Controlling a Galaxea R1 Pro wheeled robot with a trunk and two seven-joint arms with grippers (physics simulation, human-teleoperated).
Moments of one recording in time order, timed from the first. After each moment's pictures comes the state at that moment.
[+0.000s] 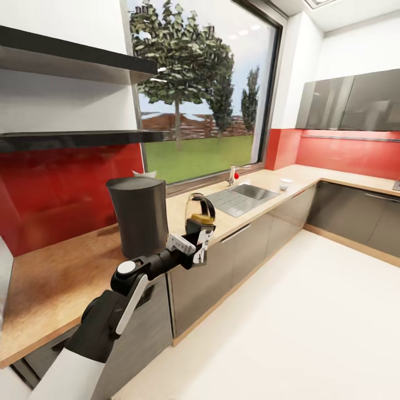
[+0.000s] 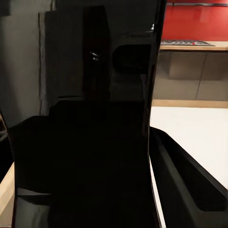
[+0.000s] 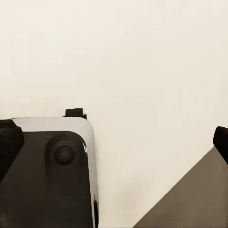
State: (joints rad) left arm -0.60 -0.02 -0.27 -1.38 0.09 0.38 -0.54; right arm -0.17 -0.08 -0.05 -0.10 0.03 -0.09 -0.08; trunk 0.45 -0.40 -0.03
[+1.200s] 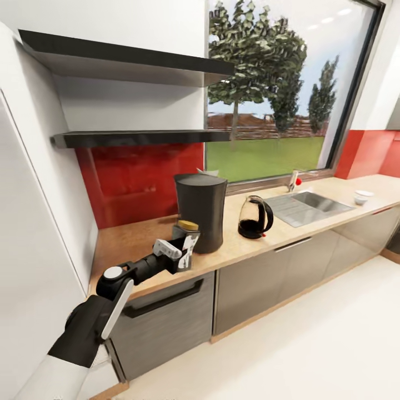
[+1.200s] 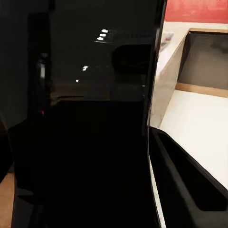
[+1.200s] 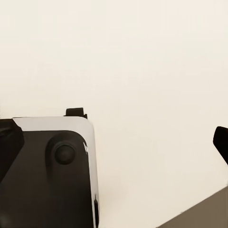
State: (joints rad) left arm -0.57 0.06 -0.24 -1.37 0.09 0.38 -0.53; right arm -0.17 -0.08 -0.05 -0.10 0.03 -0.09 -0.08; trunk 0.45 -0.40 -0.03
